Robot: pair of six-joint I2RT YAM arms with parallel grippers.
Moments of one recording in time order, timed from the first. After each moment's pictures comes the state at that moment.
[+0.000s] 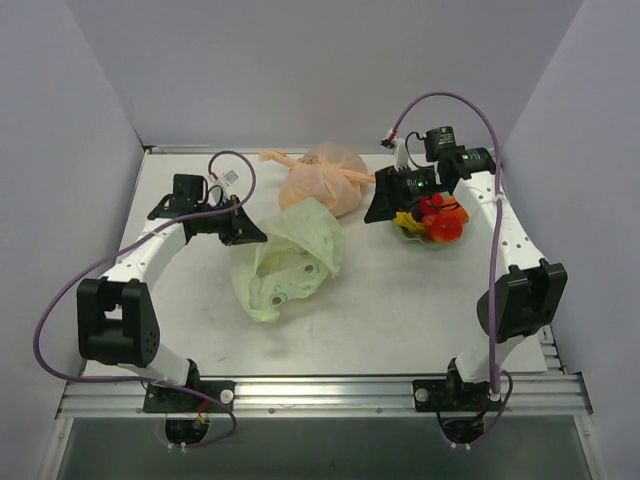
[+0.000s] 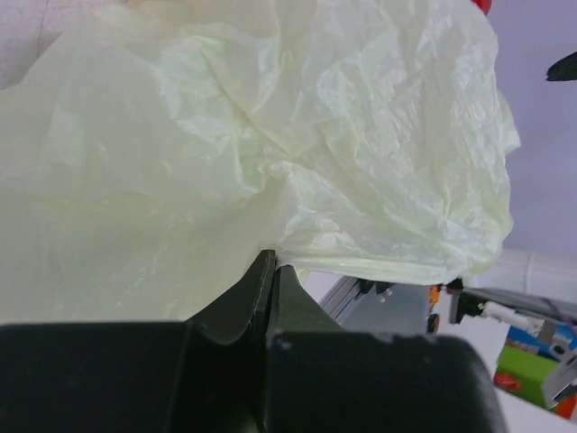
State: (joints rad) left arm -0.10 1.54 1.15 -0.51 0.81 -0.41; right arm 0.22 1.71 1.73 -1.09 -0.83 -0.26
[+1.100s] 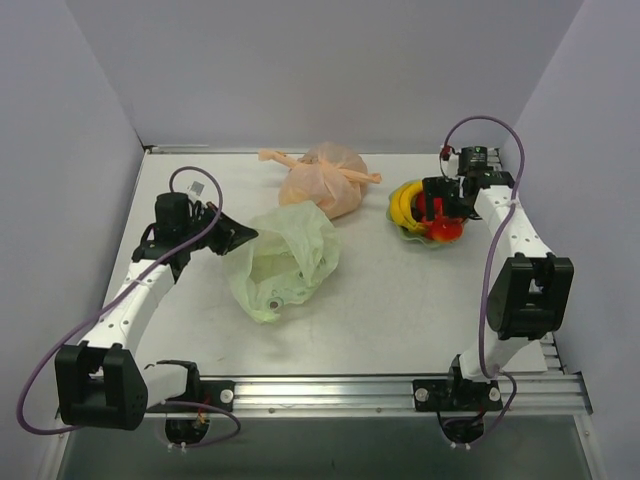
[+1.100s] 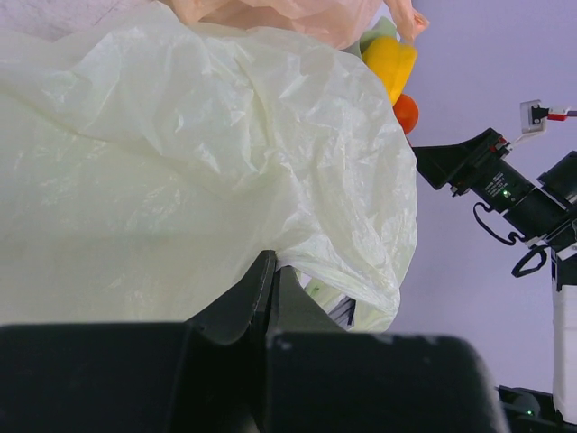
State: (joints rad) left arm -0.10 1.20 0.87 -0.27 0.55 -0.98; right arm -0.01 1.68 1.41 -0.73 -0.01 -0.12
